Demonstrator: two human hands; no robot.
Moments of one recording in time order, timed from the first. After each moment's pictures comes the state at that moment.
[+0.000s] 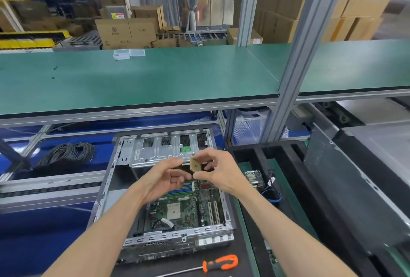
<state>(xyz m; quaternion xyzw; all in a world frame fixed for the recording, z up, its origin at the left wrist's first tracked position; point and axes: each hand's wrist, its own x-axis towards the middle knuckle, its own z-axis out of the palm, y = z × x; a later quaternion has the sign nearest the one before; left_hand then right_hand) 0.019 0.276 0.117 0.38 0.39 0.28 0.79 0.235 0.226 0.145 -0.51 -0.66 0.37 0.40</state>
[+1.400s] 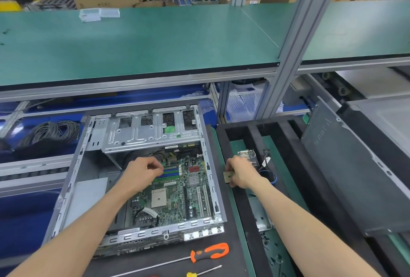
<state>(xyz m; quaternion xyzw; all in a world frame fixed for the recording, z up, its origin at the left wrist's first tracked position) 0.017 0.289 0.051 0.67 0.63 0.12 0.36 0.334 0.259 0.008 -0.70 -0.66 0.26 -0.01</state>
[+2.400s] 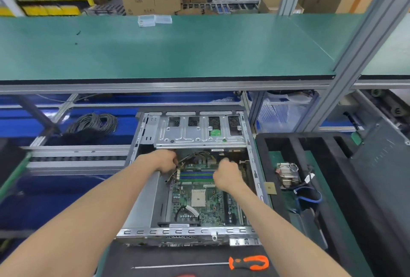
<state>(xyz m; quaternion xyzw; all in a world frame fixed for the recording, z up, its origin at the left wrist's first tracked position) -0.046 0.351 0.061 0.73 0.59 -0.23 0.24 0.159 0.279 0.047 -0.74 -0.59 0.32 0.05</state>
